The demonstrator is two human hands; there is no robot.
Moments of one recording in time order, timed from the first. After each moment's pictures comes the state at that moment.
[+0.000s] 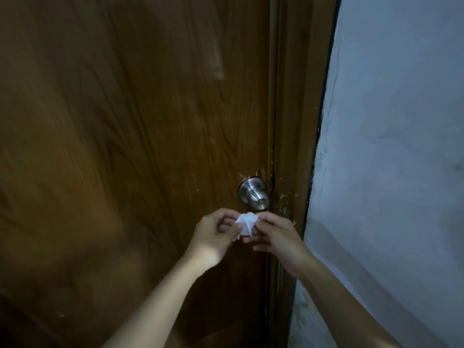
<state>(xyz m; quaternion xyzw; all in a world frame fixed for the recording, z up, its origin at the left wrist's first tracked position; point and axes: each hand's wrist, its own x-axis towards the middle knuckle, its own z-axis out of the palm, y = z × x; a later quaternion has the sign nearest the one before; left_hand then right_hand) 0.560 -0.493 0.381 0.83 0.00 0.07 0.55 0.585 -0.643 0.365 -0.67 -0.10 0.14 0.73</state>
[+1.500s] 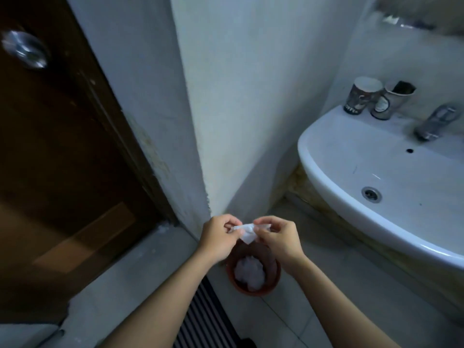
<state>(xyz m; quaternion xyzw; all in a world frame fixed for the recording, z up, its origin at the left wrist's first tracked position) 0.299 -0.834 0.164 0.85 -0.06 -0.19 0.49 0.243 -0.975 0.163 -0.72 0.26 -0.03 0.64</state>
